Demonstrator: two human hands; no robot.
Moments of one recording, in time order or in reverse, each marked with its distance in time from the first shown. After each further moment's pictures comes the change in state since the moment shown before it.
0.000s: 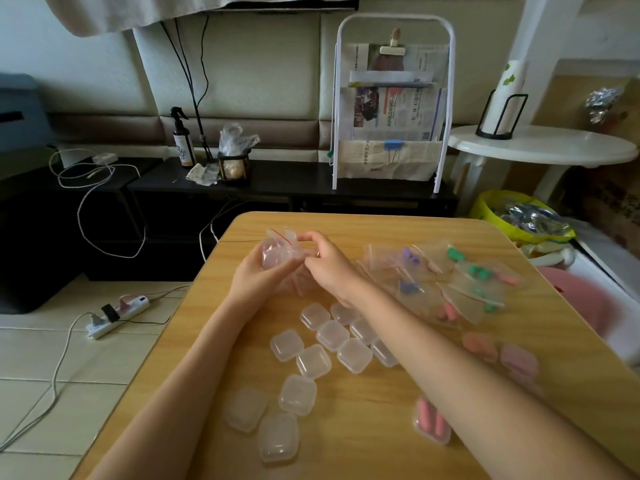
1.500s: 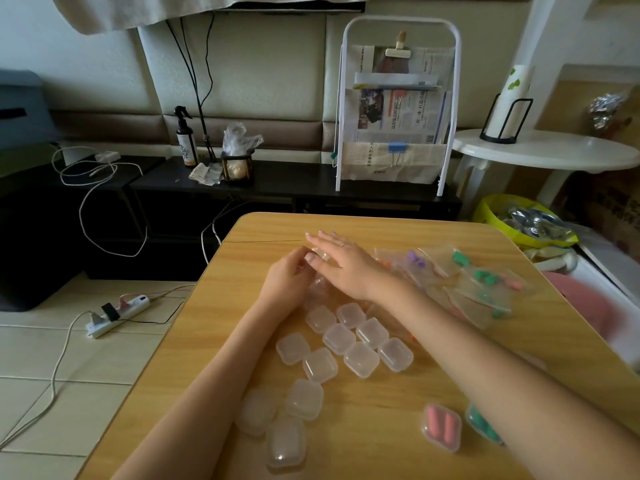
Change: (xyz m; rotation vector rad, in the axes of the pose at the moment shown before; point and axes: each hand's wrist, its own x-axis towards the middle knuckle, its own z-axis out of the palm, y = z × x) left_hand 0.008 0.004 0.032 0.339 -0.041 0.217; right_hand -0.001 0.003 -0.031 -0.792 -0.115 -0.178
